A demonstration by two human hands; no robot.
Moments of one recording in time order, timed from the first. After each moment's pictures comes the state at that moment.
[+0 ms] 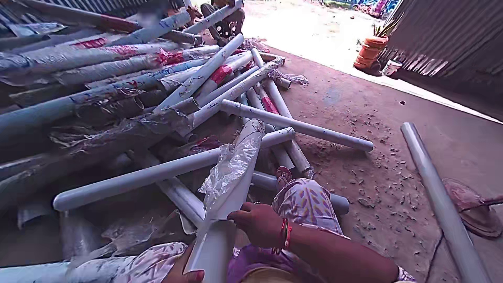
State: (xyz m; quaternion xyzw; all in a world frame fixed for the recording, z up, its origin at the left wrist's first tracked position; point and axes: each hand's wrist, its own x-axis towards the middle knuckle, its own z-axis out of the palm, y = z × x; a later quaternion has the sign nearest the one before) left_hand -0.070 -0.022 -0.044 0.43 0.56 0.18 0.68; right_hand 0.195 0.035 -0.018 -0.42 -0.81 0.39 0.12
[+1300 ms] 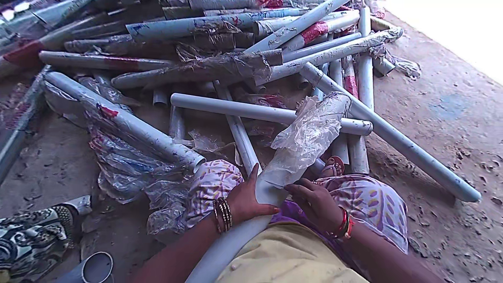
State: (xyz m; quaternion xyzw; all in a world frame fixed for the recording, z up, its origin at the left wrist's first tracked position) left_hand -0.050 -0.013 -0.010 0.53 0.66 -0.01 0.52; right_hand 0.191 0.021 -0.062 -0.29 -0.87 0.29 0.28
